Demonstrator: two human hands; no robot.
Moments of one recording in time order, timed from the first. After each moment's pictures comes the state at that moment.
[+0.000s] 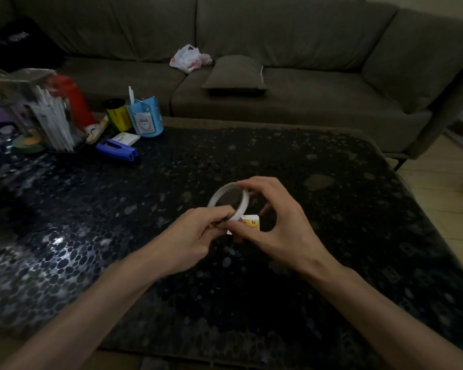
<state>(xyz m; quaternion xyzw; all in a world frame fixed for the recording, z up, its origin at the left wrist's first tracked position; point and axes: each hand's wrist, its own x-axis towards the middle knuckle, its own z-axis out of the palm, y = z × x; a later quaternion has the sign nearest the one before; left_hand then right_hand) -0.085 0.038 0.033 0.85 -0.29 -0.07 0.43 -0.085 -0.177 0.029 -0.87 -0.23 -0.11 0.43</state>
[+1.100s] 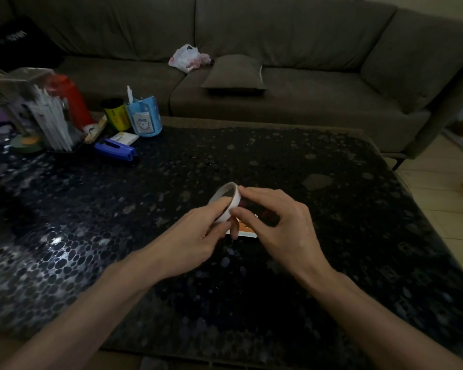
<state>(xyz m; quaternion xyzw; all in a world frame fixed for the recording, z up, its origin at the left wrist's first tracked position) -0.087 0.035 0.035 0.85 -0.29 -0.06 0.43 -0.096 -0.171 0.030 -0.87 -0.19 -0.20 0.41</state>
